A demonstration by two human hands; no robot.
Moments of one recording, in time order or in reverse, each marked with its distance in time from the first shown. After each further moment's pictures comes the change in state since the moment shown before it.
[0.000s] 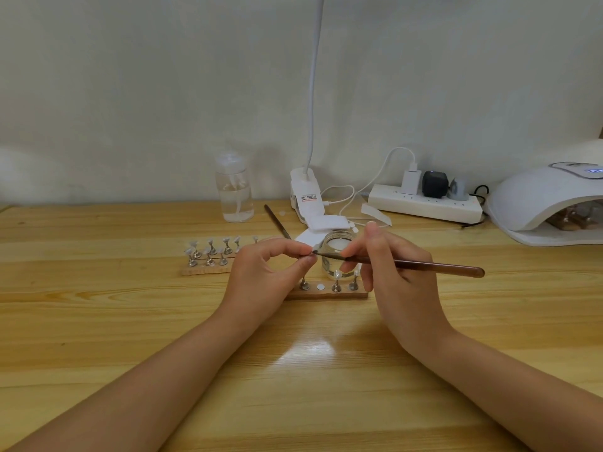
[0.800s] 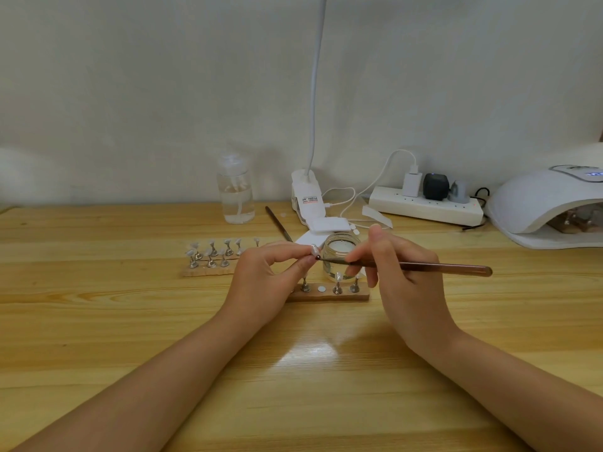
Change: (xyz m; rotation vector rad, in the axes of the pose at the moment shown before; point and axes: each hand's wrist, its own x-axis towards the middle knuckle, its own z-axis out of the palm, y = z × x) left_hand 0.001 -0.002 0.001 -0.043 -0.028 0.037; right_hand 0.001 0.000 -0.003 -0.005 -0.001 -0.031
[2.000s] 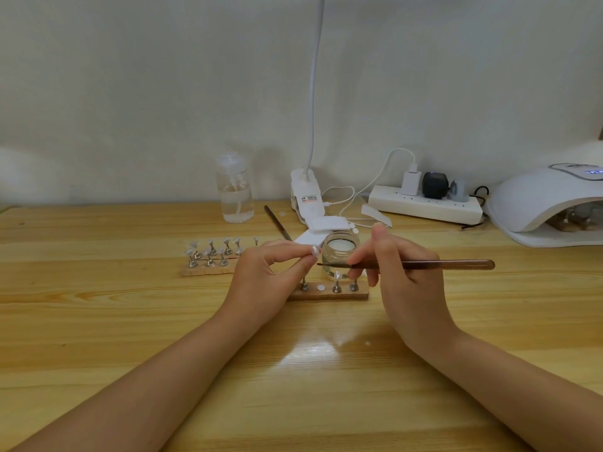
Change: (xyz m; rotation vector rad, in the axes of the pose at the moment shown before) left_hand -0.001 0.001 0.001 0.000 -0.009 -0.006; right_hand -0.001 0.001 0.000 0.014 0.032 0.001
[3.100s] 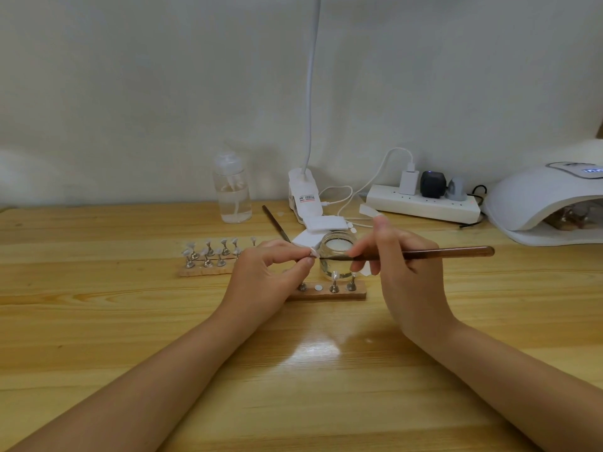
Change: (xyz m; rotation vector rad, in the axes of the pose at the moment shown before) left_hand 0.000 0.002 0.000 0.019 -0.021 -0.032; right_hand 0.009 0.005 -0.003 -0.019 0.011 -0.045
